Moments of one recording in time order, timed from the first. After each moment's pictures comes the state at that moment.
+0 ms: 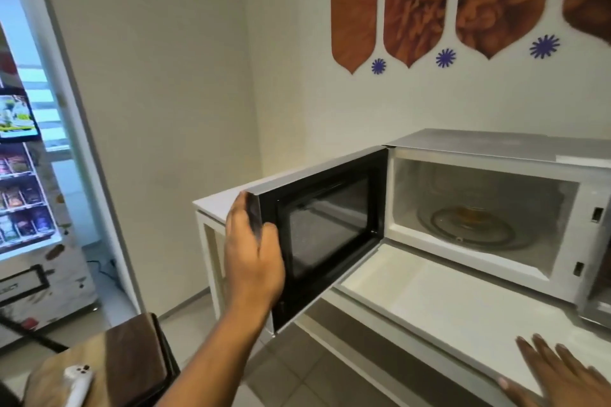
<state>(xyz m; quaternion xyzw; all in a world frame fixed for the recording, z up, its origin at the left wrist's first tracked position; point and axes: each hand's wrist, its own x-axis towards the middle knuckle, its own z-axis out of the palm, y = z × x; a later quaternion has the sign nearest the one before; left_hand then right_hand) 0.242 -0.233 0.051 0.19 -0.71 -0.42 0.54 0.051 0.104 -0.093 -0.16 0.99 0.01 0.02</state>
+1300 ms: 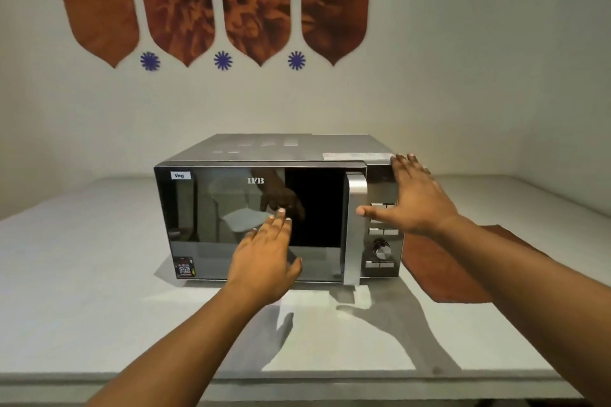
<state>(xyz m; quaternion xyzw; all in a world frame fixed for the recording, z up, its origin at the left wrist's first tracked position) -0.014 -0.102 0.007 -0.17 -0.96 -0.07 0.22 -0.033 0.181 0.086 -0.04 0.96 -0.10 -0.26</state>
